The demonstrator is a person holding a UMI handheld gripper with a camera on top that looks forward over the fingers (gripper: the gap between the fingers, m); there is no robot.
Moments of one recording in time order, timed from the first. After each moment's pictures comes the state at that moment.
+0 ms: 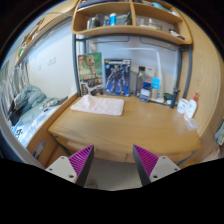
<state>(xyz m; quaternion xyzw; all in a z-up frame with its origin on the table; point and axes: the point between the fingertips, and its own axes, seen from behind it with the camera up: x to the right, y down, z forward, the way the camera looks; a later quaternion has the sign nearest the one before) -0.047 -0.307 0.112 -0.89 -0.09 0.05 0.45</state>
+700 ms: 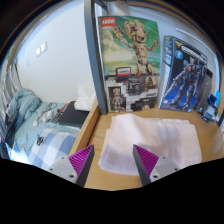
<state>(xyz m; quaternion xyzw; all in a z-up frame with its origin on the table) -0.383 0.027 0.022 -0.91 -0.08 0.08 0.39</state>
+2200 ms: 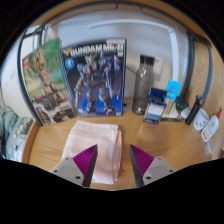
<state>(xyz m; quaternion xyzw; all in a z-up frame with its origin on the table) -0.076 0.056 0.058 -0.91 0.02 0.00 0.40</state>
